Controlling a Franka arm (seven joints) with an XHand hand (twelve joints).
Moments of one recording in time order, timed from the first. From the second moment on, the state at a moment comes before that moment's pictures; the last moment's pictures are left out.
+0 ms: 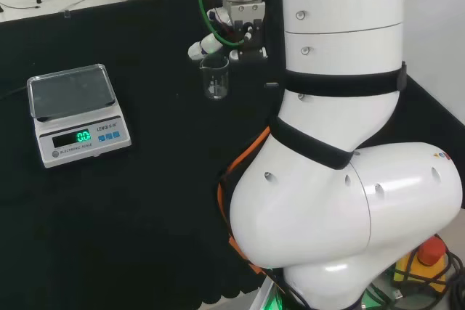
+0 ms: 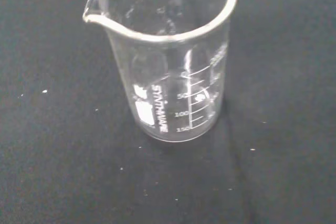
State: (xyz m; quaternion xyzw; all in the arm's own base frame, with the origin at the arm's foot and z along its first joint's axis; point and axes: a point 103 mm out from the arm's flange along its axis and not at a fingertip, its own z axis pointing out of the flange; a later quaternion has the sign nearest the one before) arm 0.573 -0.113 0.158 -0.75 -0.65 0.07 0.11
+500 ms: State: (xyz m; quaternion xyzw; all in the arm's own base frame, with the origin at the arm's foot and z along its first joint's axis) arm 0.578 -0.104 0.130 -0.73 -0.66 0.09 0.12
